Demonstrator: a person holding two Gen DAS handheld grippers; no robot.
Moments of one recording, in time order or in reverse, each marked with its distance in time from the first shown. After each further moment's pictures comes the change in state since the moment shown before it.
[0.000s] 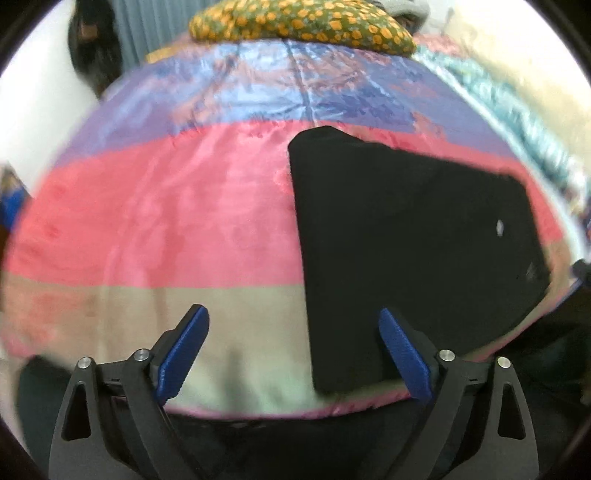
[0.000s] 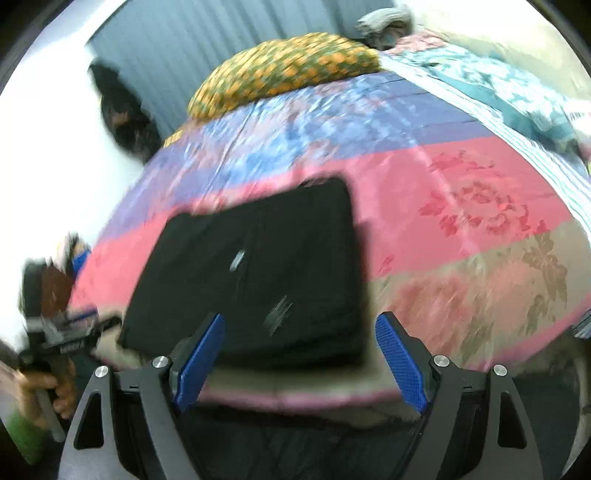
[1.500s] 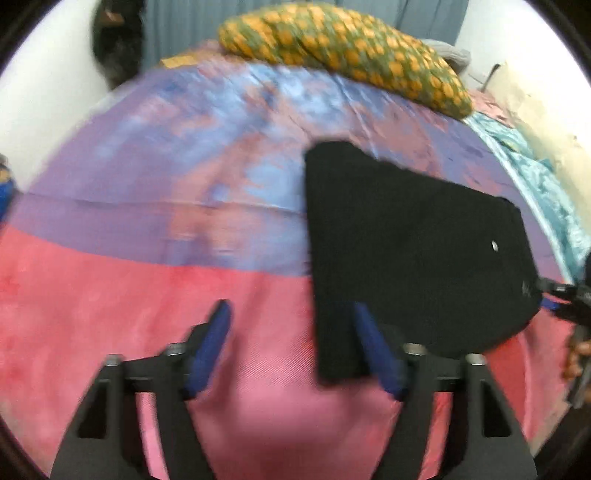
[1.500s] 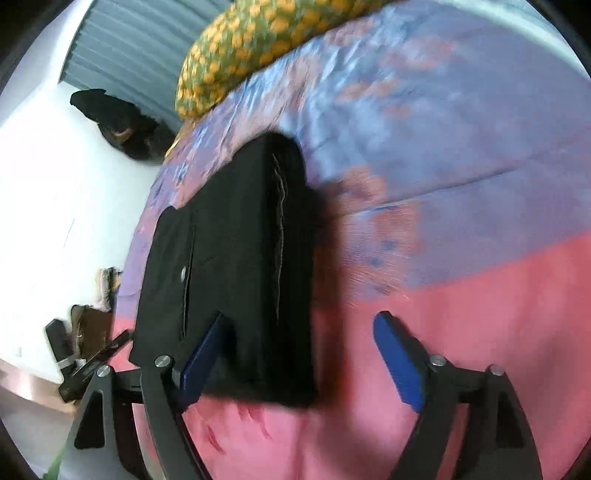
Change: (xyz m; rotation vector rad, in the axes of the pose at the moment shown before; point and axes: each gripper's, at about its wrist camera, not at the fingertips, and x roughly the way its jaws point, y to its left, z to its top) left arm 0.078 0.063 0.156 -0.090 -0.159 0.070; right arm 0.254 -0.025 0.203 0.092 0.184 0.196
